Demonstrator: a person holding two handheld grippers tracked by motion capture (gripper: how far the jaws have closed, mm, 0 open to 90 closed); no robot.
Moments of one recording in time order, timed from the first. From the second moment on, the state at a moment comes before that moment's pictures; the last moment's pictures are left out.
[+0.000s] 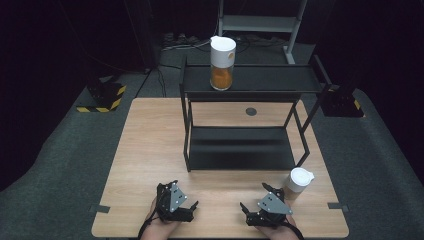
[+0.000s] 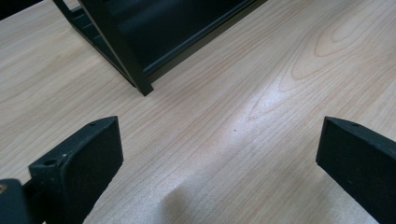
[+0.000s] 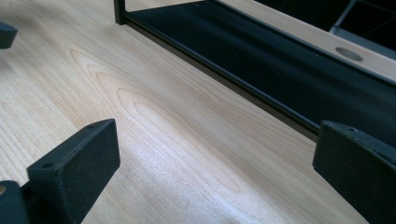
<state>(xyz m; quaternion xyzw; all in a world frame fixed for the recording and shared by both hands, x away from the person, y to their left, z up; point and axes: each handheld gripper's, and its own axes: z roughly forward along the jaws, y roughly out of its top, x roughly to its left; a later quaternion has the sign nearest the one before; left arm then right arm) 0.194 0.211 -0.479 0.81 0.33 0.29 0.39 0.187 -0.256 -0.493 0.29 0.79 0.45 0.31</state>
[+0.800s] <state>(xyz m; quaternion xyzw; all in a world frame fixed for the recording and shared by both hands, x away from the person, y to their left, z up) 0.192 0.212 -0.480 0.81 0.33 0.30 0.39 0.163 -0.263 -0.464 0.25 0.76 0.50 0.34</state>
